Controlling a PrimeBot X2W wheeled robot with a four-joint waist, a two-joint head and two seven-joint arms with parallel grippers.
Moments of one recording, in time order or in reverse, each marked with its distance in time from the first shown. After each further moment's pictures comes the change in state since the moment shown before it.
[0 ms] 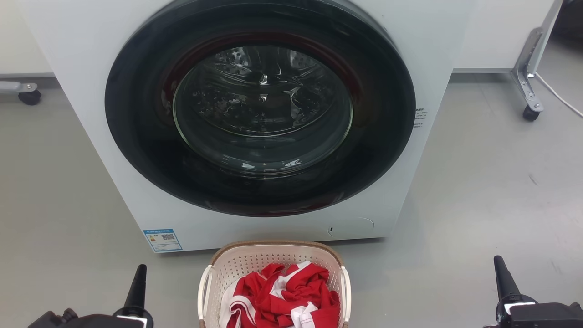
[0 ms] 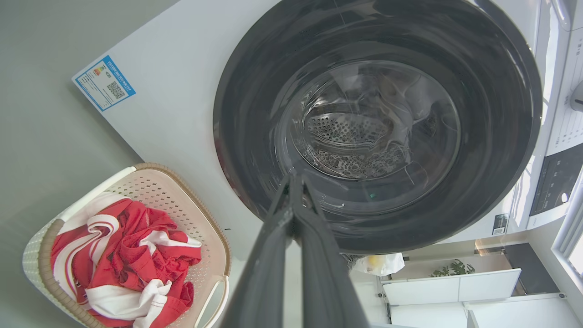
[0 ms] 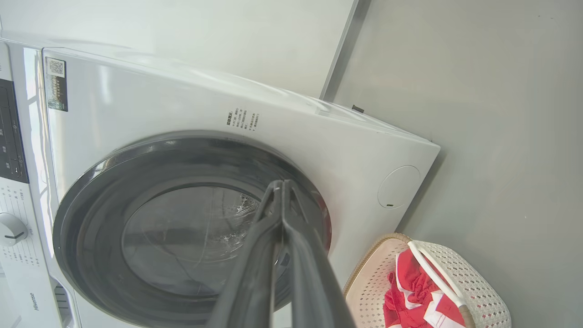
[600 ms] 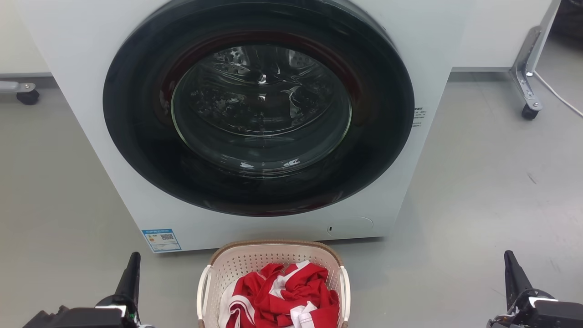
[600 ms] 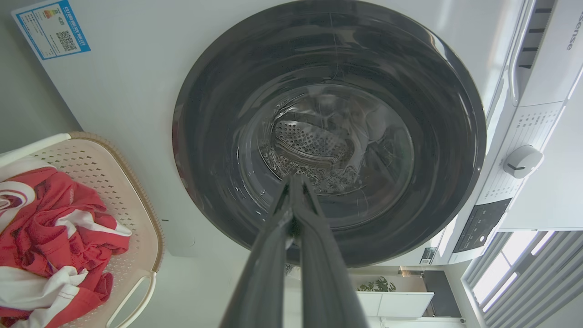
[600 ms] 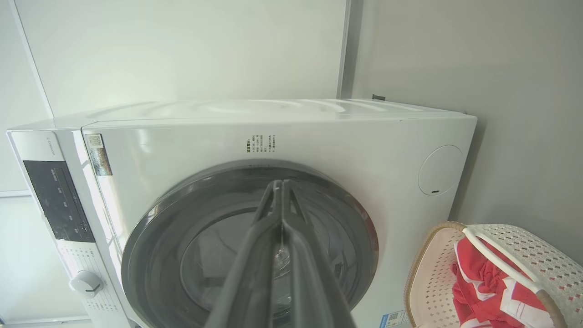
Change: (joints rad) left arm -0.045 -0.009 0.049 0.035 -0.249 -0.044 0.058; right arm -0.041 0.003 -0.062 0.052 0.240 0.045 0.061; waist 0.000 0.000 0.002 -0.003
